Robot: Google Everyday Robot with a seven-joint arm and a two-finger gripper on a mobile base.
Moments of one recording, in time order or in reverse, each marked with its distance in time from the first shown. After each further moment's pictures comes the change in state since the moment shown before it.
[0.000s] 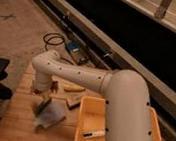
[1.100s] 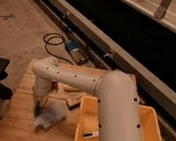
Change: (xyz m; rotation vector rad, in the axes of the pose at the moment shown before) arm -0.005 0.008 0.044 -0.063 -0.074 -0.008
